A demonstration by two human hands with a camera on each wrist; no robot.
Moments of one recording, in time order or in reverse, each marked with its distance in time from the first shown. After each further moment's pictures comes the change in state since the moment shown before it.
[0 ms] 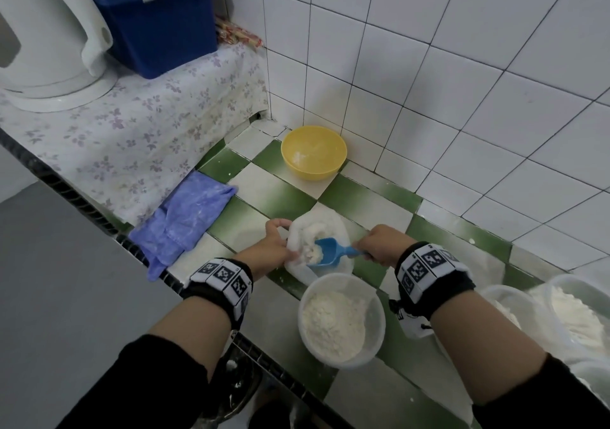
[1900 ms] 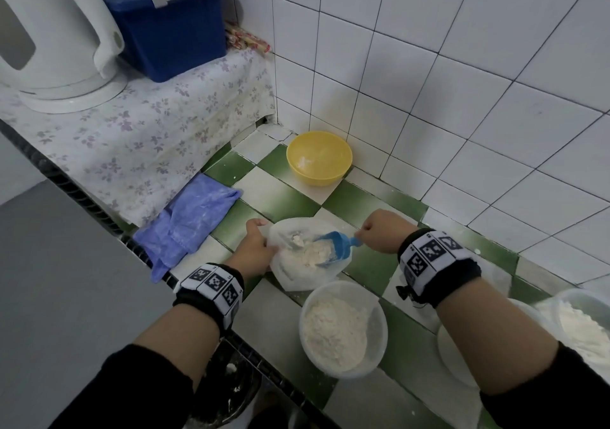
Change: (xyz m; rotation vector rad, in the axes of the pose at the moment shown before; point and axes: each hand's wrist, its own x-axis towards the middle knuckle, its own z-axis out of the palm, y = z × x) left_hand 0.009 -0.016 -0.023 0.163 0.303 0.067; right_hand -0.001 -0.024 -0.021 -0.291 0.094 -0.156
